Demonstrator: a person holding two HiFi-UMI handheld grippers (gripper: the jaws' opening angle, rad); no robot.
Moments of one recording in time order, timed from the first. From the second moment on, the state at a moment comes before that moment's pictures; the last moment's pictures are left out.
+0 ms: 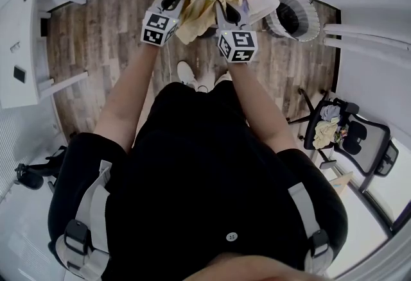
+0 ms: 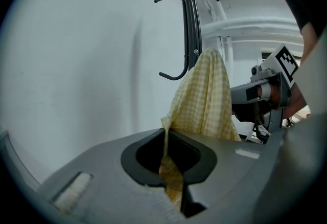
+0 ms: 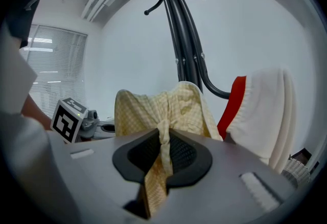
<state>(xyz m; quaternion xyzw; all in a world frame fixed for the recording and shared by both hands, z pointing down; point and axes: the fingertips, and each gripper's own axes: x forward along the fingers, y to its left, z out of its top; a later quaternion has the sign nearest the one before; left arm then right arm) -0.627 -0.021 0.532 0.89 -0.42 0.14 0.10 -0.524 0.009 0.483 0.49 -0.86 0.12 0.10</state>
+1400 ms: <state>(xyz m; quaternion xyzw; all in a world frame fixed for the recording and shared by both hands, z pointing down) -0.662 0.018 0.487 0.87 -0.47 0.12 0.09 -0.511 0.049 0.488 0.41 -0.89 0.13 0.14</state>
